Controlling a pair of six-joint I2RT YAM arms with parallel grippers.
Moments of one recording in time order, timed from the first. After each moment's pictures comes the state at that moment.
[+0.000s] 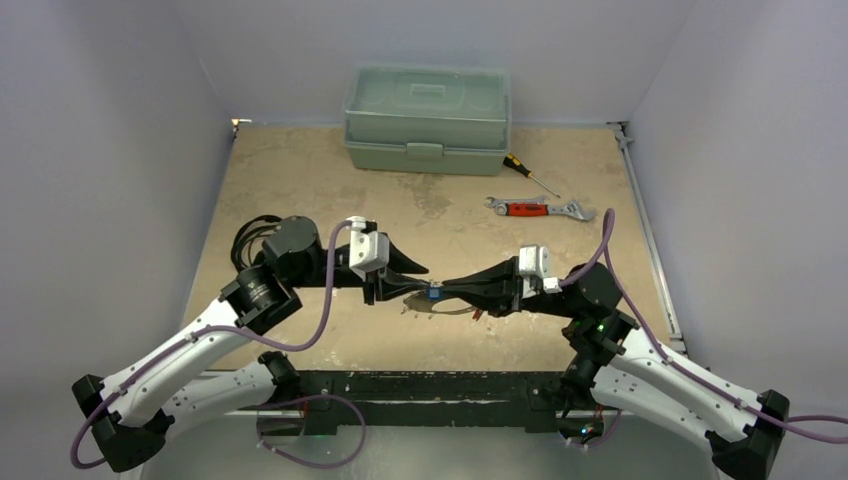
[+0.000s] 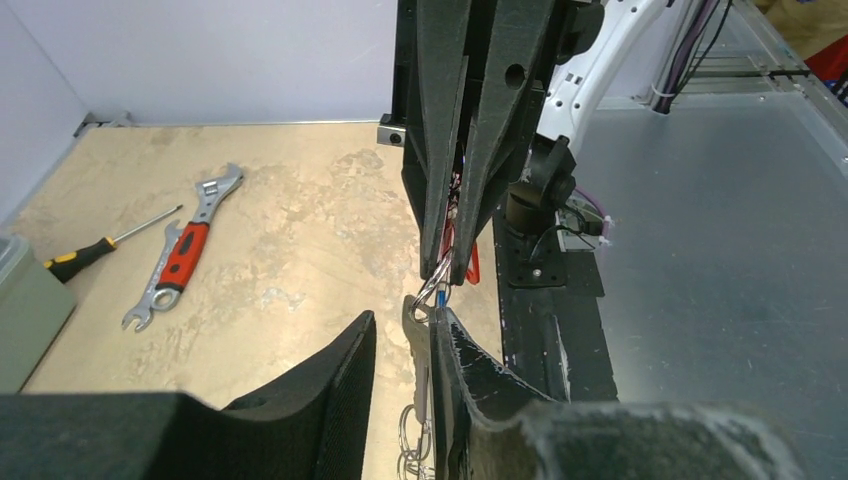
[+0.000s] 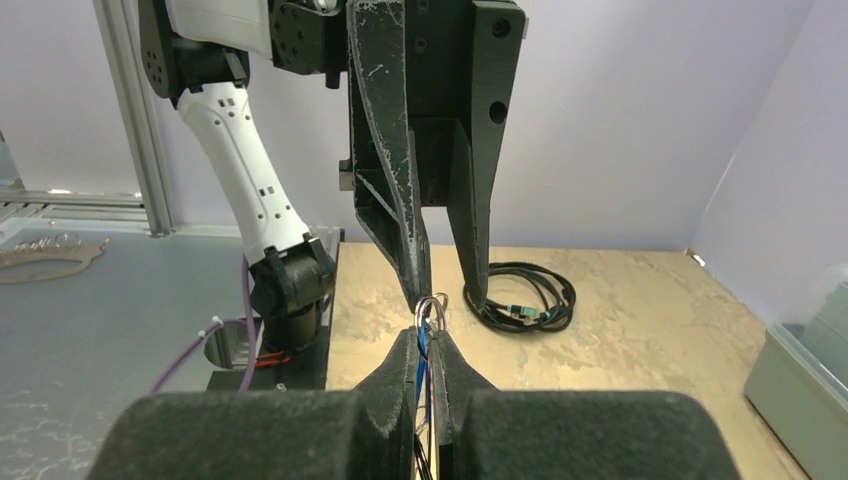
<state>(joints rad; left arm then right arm) -0.83 0.85 0.92 -0.13 0.67 0.09 0.87 0.65 0.56 0.40 -0.56 0.05</state>
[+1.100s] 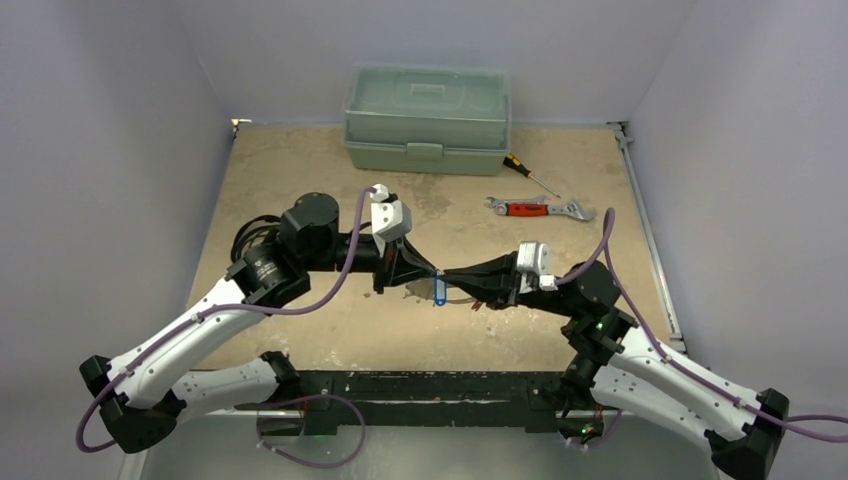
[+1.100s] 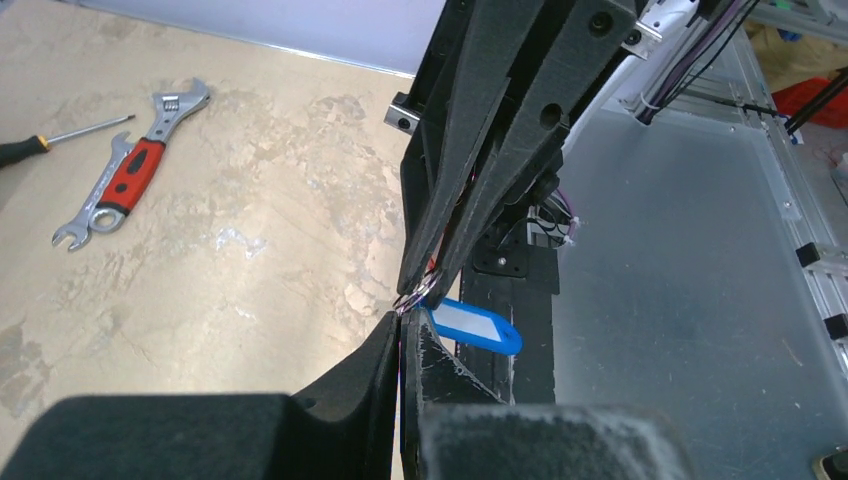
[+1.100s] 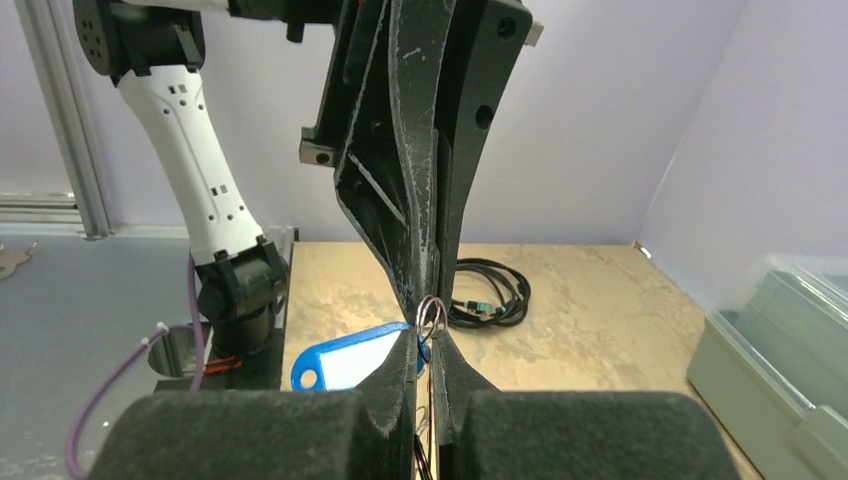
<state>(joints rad) -0.84 0.99 1.10 -0.30 0.63 -0.04 0.87 0.67 0.56 0.39 -0.49 -0.01</state>
